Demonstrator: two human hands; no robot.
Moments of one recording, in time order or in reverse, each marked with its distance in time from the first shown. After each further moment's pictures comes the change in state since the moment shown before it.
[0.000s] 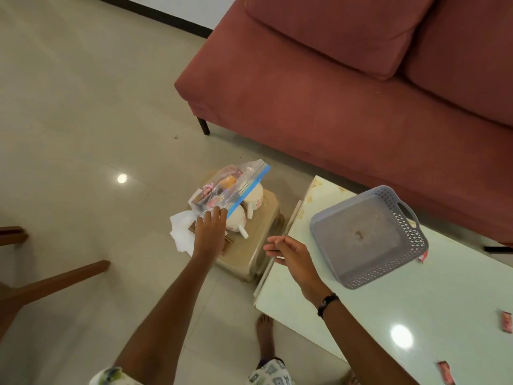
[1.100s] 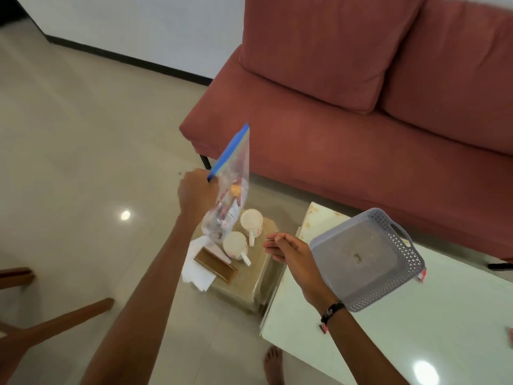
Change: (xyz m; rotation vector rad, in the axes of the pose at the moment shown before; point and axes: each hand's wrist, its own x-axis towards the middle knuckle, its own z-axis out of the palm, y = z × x) left_hand 0.084 -0.009 -0.200 -0.548 0.171 -0.334; right_hand -0.031 -0.070 0.006 0.111 -0.006 -0.215
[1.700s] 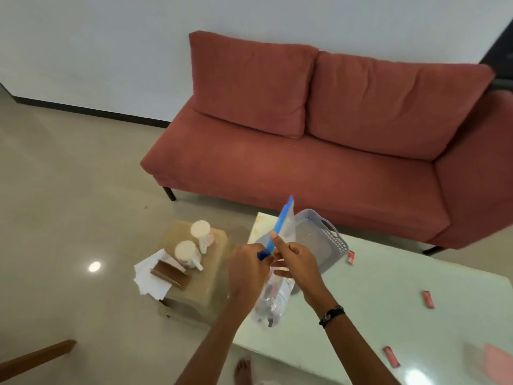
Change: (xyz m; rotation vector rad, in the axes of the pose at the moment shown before) left_hand -0.293 0.167 0.041 -0.215 -0.176 0.321; right_hand -0.158 -0.029 -0.142 -0.066 0.295 -0.019
